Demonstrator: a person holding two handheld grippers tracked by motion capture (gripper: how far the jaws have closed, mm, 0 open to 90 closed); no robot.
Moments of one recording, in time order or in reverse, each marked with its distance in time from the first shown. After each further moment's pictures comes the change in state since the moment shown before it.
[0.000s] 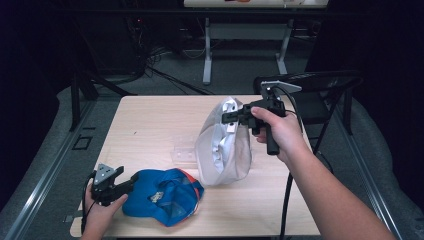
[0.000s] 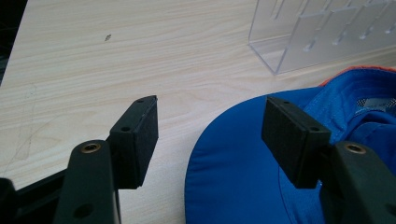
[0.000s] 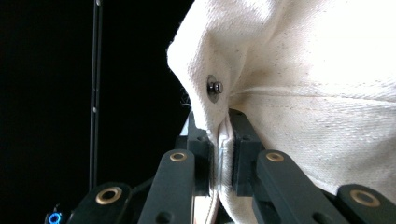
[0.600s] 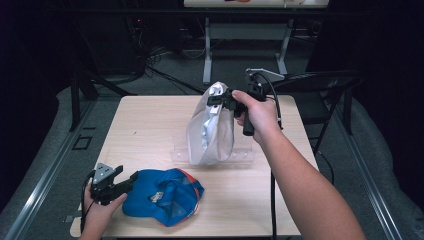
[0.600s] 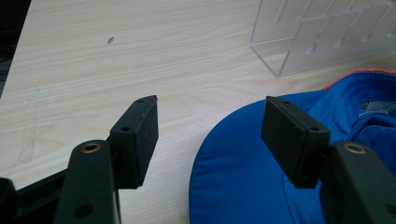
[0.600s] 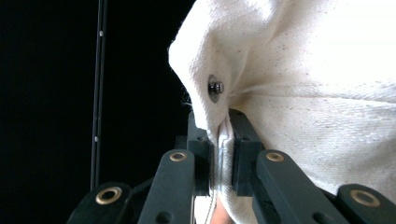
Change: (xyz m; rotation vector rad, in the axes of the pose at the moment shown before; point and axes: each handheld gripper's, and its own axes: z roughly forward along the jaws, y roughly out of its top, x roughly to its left) left arm 0.004 0.001 0.000 -0.001 -0.003 0.002; right arm 0.007 0.041 0.039 -0.083 0.004 0.027
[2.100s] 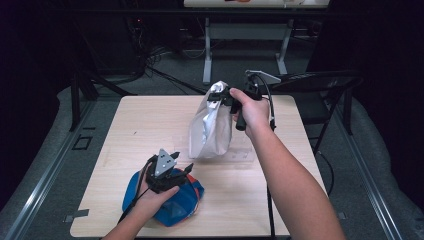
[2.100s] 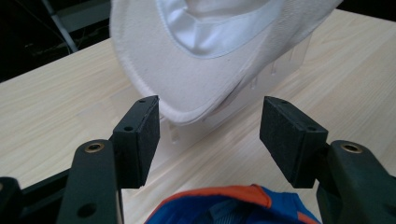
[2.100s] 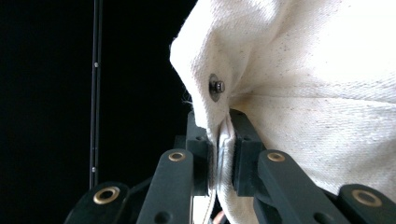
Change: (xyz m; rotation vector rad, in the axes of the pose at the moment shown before) left arm -0.142 0.073 0.044 -0.079 -0.199 0.306; right arm -0.023 0.022 0.017 -0.082 -0.007 0.061
